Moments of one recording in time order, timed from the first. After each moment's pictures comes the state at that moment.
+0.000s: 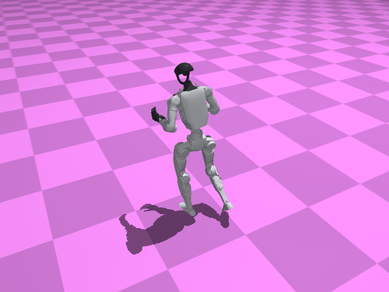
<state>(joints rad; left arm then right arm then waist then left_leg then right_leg) 0.16 0.46 -0.16 -0.39 -0.30 -0.15 0.36 -0.12 -0.43 0.40 -0.46 0.07 -0.12 -0.15 0.16 -0.04 0.33 -0.10 0.00 0.25 0.31 -0.21 0.01 -0.09 -0.17 -0.02 1.02 -0.11 -0.02</state>
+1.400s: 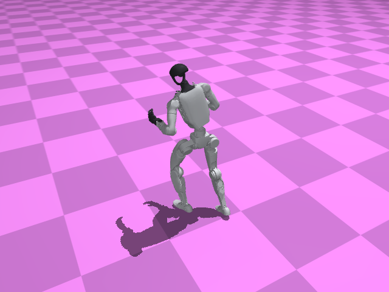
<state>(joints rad) 0.24 0.64 0.01 -0.41 -0.35 -0.22 0.28 -0.09 -0.33 0.27 -0.32 0.53 -0.17 -0.10 0.15 -0.20 0.33 -0.32 0.20 0.30 0.70 -0.30 -0.10 0.15 -0.06 -0.03 0.32 -0.11 0.16</state>
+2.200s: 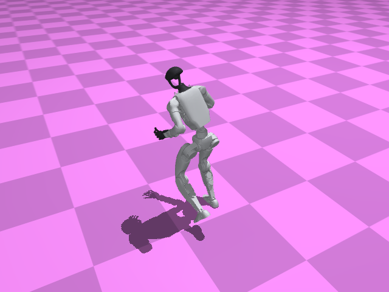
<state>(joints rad) 0.34 0.40 -0.04 -0.34 -0.54 -0.16 0.17 -0.44 -0.61 0.34 -0.12 -0.17 -0.09 -0.35 0.08 -0.11 0.52 -0.28 0.14 -0.04 1.34 -0.26 -0.10 -0.37 -0.03 -0.14 0.79 -0.37 0.02</state>
